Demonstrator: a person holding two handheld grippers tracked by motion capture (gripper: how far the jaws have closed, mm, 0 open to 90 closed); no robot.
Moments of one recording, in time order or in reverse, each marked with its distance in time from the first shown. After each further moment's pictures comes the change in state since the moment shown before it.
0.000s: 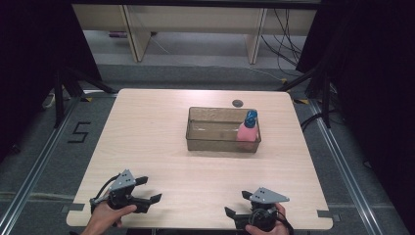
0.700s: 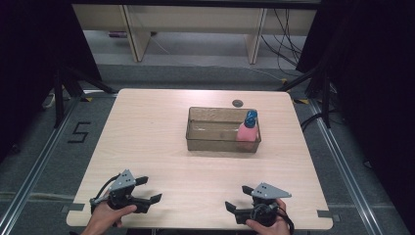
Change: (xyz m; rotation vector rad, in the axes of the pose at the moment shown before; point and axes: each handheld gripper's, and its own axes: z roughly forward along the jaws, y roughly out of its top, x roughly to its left) left arm -0.001 0.000 0.001 -0.015 -0.004 -0.009; right arm -0.007 0.009 0.002 -0.041 0.013 0.007
